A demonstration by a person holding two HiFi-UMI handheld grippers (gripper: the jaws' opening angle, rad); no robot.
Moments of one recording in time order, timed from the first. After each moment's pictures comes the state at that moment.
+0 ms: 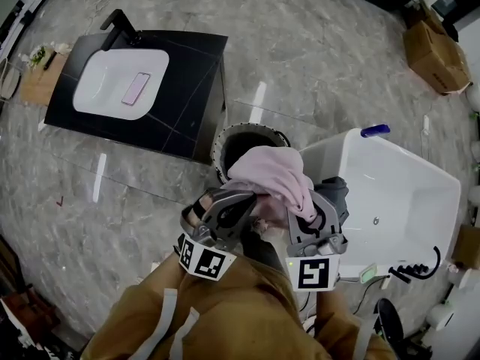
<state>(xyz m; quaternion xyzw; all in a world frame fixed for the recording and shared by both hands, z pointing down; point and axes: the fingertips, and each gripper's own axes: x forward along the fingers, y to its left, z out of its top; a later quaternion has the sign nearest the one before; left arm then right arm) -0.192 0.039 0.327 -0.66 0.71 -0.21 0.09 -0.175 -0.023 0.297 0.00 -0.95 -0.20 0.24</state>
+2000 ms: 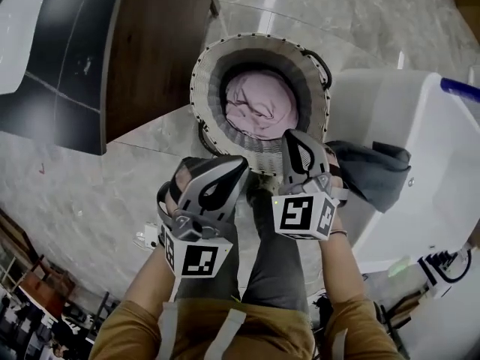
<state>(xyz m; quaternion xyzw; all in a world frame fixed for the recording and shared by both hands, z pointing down) -0.241 0.004 0.635 -0.64 0.73 -0.23 -0.01 -0.233 -0.069 0.733 -0.06 -0.89 -0.20 0.40</state>
